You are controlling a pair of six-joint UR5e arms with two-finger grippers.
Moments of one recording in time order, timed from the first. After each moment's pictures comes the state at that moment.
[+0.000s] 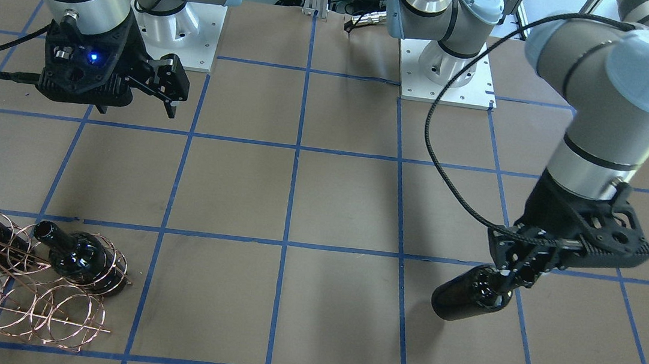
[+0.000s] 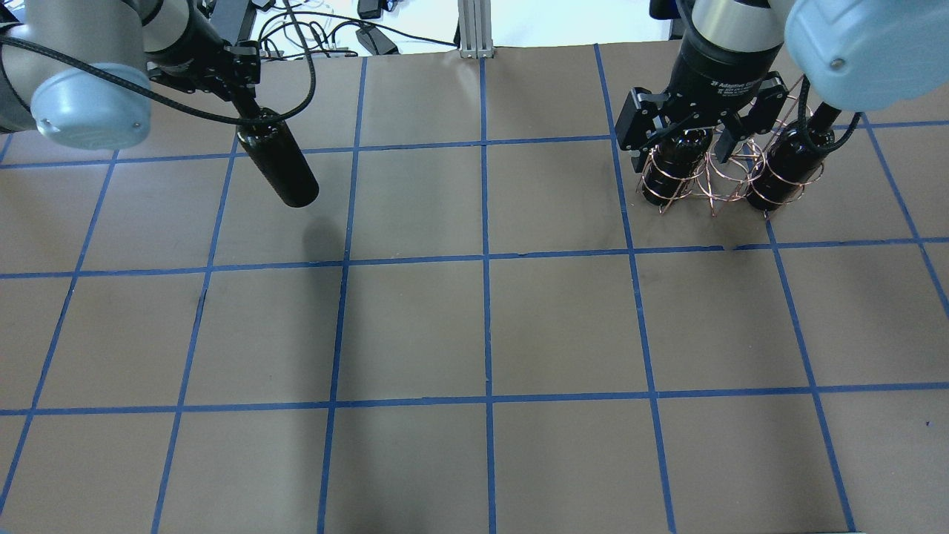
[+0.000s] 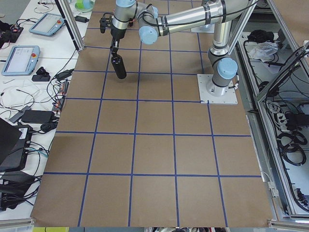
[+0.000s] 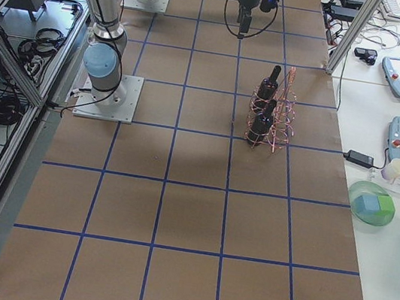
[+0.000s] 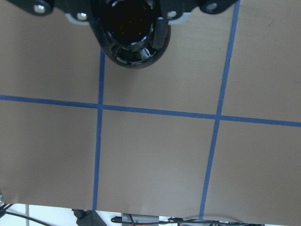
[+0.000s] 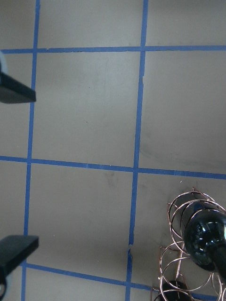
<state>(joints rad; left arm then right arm) -1.50 -1.77 -1.57 -1.00 1.58 -0.06 1.61 -1.50 1.51 -1.54 -1.58 -0.03</state>
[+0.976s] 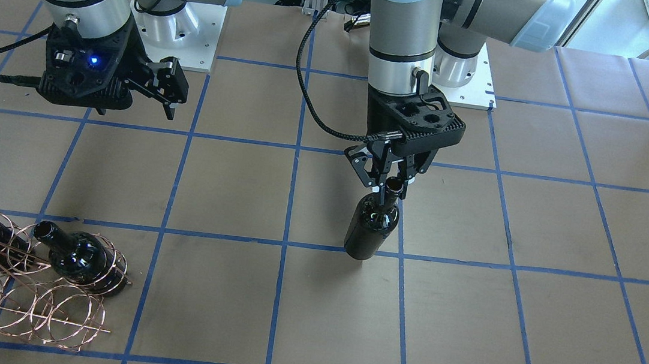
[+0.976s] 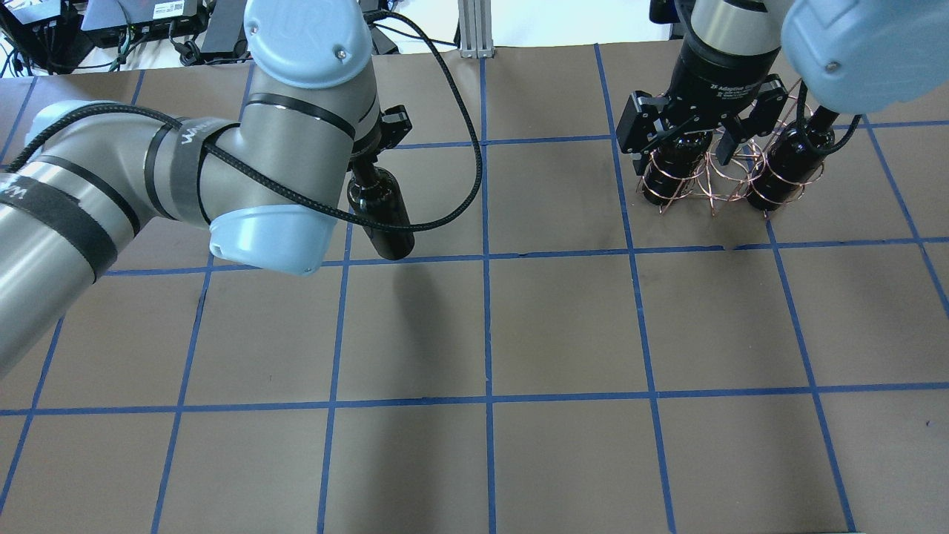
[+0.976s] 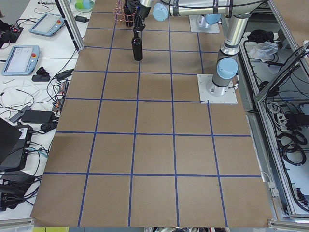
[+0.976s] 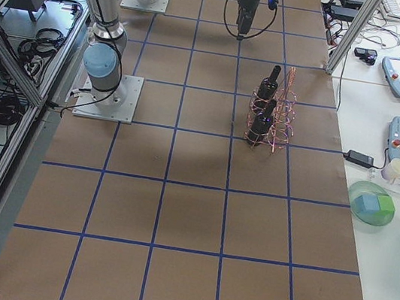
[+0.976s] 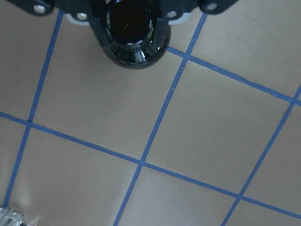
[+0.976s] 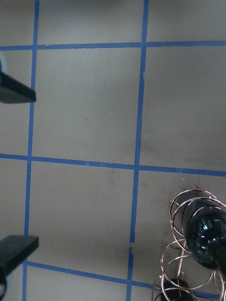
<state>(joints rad) -1.87 -1.69 -1.73 -0.97 1.86 -0.67 1.61 -1.50 1.51 -1.54 -1.59 -0.03</state>
